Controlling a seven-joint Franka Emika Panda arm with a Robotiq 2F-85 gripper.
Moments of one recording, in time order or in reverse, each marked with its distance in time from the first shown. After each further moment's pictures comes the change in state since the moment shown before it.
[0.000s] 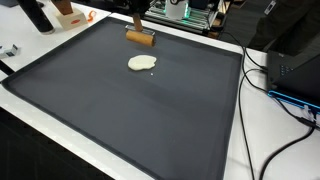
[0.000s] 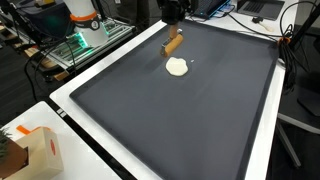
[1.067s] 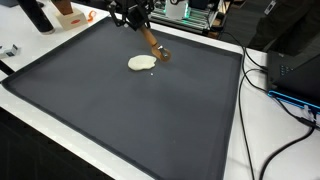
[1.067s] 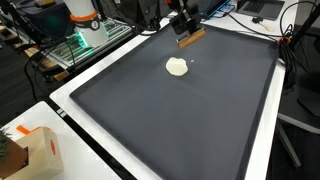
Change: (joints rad) arm -0.034 0.146 -0.042 0.049 0.661 -0.015 0.166
